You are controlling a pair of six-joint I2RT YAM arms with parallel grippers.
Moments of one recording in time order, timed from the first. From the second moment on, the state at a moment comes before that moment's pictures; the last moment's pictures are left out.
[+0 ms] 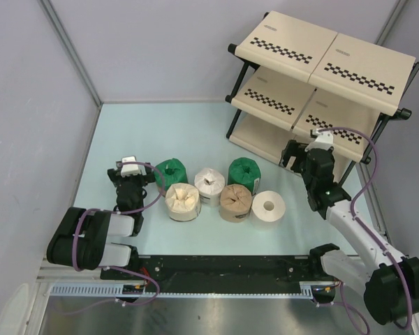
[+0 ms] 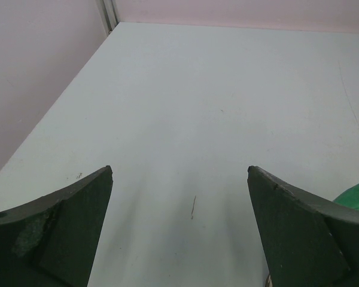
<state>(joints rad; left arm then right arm) -0.15 1.35 0.12 1.22 -0.38 0.04 0.29 0.97 0.59 0.11 0.28 0.28</state>
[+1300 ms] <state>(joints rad) -0.08 0.57 0.36 0.26 -0.23 -0.36 0.34 0.91 0.79 -0.53 0.28 0.44</state>
